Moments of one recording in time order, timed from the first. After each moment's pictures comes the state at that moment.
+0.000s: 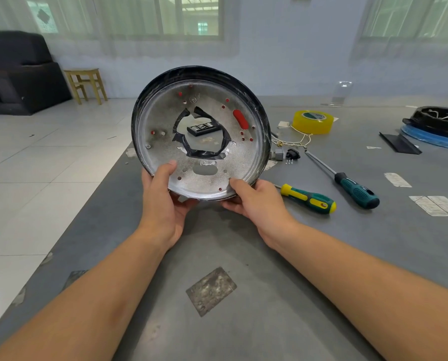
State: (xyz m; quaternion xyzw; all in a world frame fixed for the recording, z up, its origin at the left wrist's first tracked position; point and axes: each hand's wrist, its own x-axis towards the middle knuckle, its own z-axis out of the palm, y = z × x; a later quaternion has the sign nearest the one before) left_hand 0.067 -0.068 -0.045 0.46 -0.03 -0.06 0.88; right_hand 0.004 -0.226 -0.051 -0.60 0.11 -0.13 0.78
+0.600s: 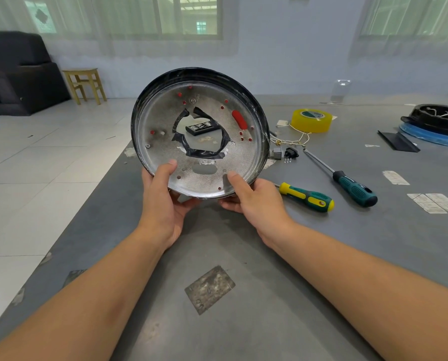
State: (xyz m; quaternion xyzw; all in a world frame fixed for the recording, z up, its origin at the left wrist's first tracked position) left_hand 0.065 -0.068 -0.045 0.48 -0.04 -0.08 0.87; right_hand 0.004 -0.227 -0.056 -0.64 0.12 -0.16 0.74
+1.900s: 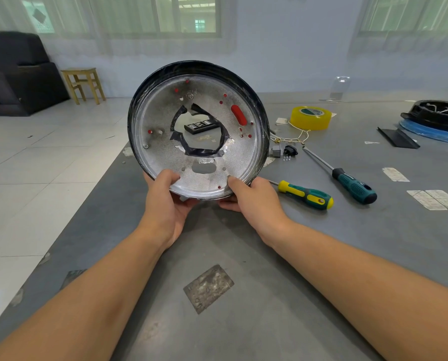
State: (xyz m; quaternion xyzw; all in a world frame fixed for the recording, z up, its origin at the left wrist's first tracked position) left_hand 0.056 -0.071 -0.040 0.48 -0.01 -0.11 0.87; right_hand 0.002 -0.224 -0.051 -0.66 0.13 -0.16 0.72
